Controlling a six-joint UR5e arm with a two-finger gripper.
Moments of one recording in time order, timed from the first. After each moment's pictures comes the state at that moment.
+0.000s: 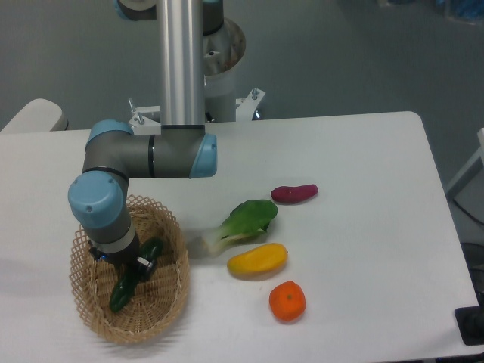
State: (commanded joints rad) arm 2.01 -2.14 -1.60 -0.89 1.56 0.49
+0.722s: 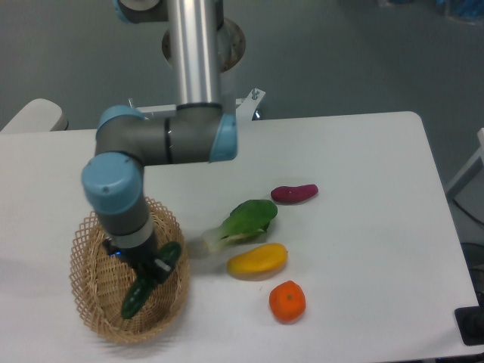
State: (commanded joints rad) arm 2.18 -2.03 -1.44 -1.04 1.58 0.80
